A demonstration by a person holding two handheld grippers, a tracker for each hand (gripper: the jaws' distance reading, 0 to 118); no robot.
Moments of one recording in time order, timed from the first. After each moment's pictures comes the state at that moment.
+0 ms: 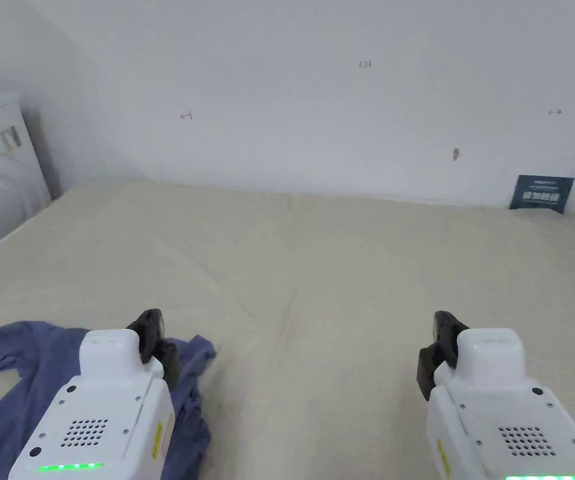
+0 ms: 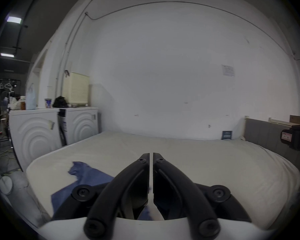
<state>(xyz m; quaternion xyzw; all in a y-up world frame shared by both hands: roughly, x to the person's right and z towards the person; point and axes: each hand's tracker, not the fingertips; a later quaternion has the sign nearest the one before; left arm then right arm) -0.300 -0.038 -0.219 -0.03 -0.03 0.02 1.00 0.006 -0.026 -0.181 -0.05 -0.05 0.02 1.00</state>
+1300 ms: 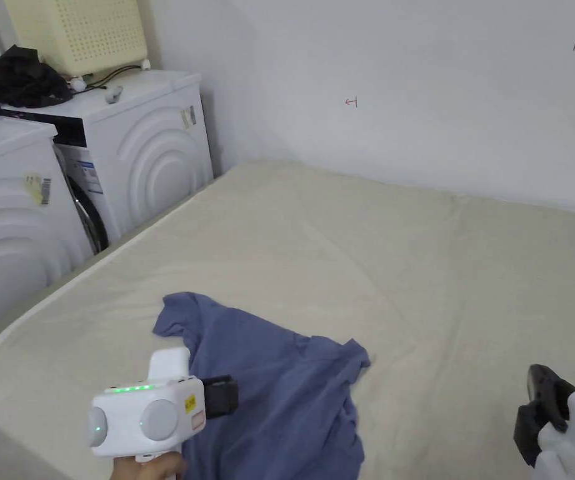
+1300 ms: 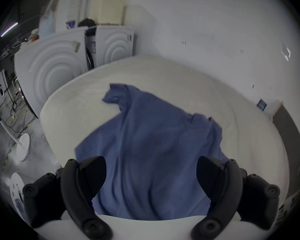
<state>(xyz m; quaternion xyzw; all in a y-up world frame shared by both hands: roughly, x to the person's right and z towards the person) -0.485 -0.133 -0.347 -0.40 0.06 0.10 0.91 -0.076 -0.060 -0.246 -0.10 0.03 0.02 0.99</state>
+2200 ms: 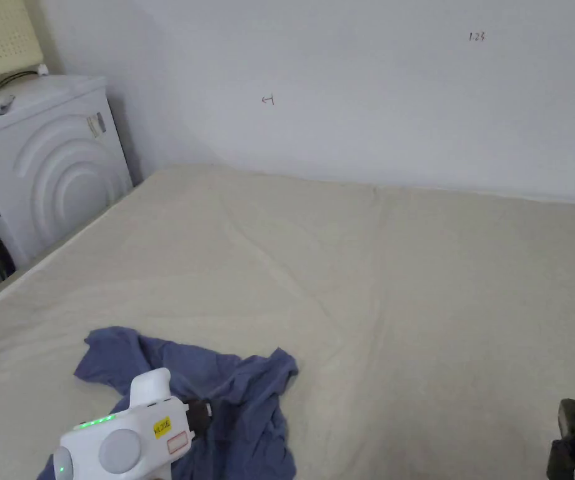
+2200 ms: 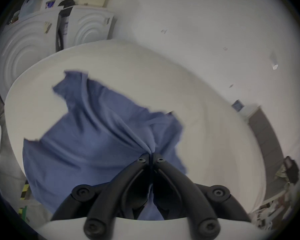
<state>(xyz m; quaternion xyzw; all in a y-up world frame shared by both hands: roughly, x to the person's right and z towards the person) -0.419 -0.125 -0.368 -0.37 -0.08 0.19 0.91 0.013 -0.078 -0.231 -0.14 -0.07 0.00 0.99</state>
